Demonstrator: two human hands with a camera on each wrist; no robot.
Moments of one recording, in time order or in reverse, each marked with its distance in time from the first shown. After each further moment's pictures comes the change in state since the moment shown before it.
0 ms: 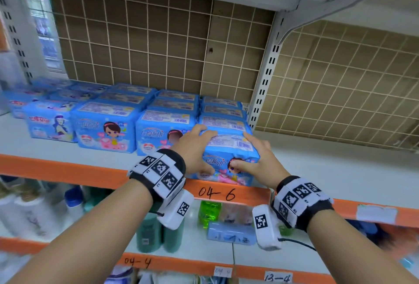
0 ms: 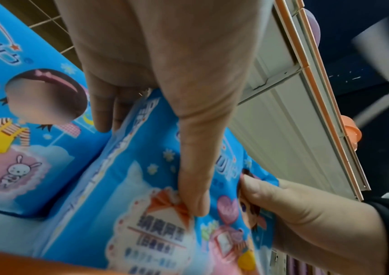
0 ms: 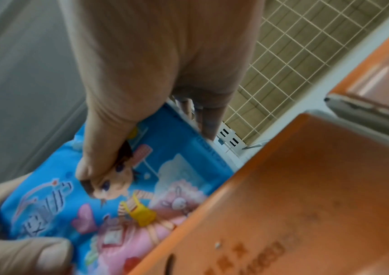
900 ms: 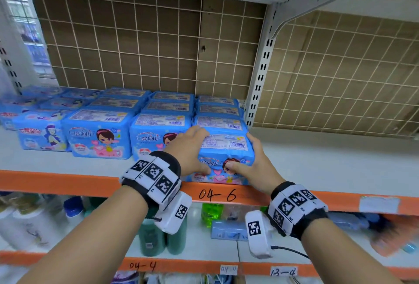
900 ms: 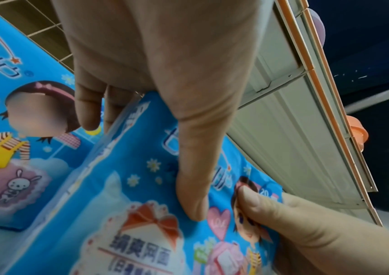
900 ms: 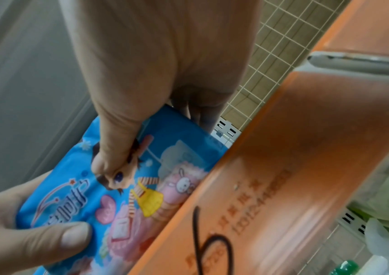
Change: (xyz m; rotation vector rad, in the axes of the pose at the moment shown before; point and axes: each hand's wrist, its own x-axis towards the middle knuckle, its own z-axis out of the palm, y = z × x) left_hand 0.002 -0.003 -0.007 0.064 -0.039 -0.002; right_hand -0.010 -0.002 0.018 0.306 0.006 0.019
